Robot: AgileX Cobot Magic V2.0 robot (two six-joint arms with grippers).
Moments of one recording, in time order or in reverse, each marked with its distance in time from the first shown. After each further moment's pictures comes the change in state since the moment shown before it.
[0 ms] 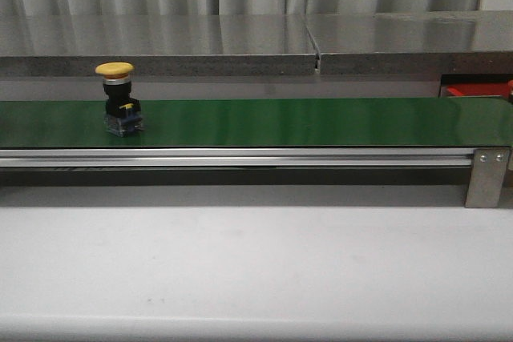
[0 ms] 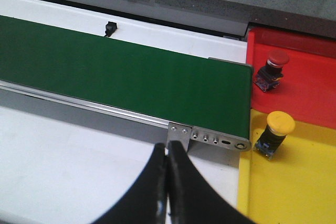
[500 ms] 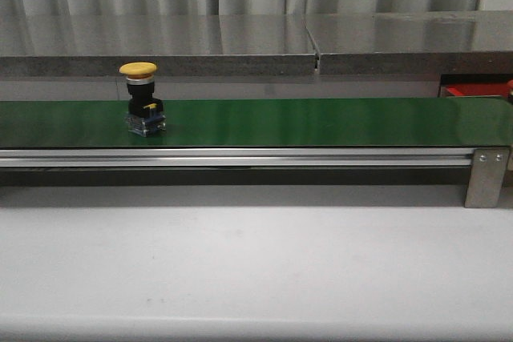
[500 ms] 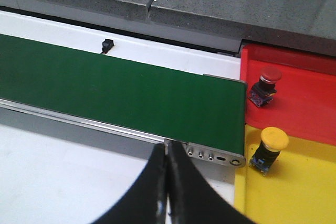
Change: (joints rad) left arm -0.253 -0.211 0.007 -0.004 0.007 0.053; right arm 0.000 0.000 0.002 0.000 -0.054 0.000
